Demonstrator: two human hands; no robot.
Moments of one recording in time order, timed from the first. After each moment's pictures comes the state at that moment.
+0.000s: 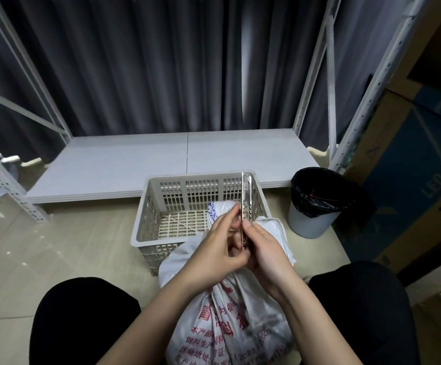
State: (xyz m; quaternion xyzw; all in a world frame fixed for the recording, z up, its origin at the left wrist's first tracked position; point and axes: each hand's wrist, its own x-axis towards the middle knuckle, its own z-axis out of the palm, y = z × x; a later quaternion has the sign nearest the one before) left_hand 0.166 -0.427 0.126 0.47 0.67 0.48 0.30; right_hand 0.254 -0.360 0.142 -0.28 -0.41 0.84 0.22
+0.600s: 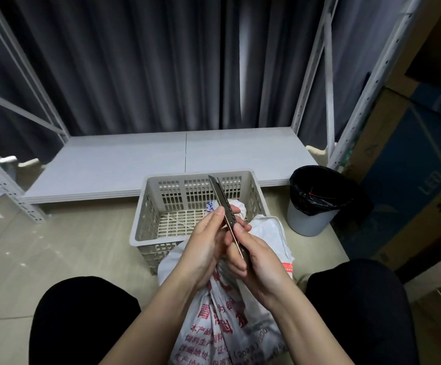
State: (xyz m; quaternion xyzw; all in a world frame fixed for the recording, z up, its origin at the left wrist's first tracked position) left_hand 0.173 -0.423 0.150 0.20 0.48 0.73 0.45; right_hand 0.262 -0.374 0.142 -0.20 -0.43 0.86 0.20
